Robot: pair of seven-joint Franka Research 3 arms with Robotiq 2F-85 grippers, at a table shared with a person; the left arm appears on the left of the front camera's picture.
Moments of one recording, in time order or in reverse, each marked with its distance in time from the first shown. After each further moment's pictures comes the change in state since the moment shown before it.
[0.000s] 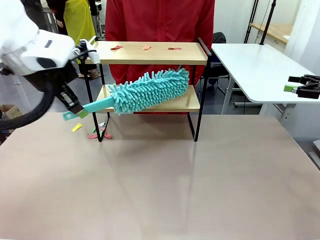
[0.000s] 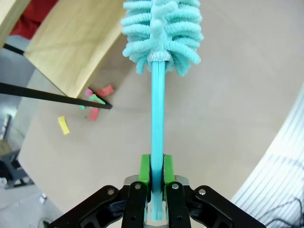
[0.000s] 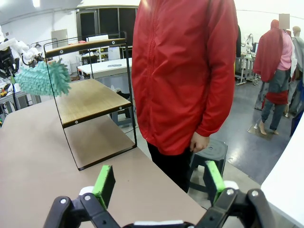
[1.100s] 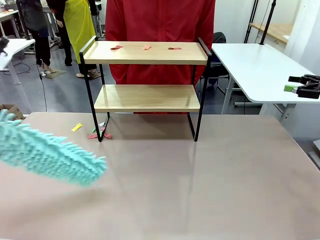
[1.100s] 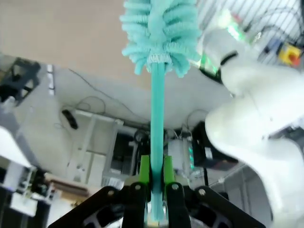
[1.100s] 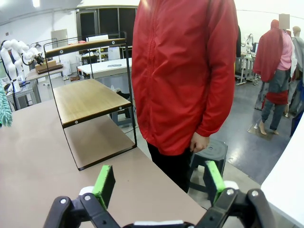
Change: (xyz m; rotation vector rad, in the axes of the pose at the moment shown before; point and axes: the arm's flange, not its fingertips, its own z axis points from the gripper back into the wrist) left arm -0.064 -0.009 0.151 -0.140 0.857 -0.270; right arm 0.000 0.000 0.000 0.000 0.000 0.000
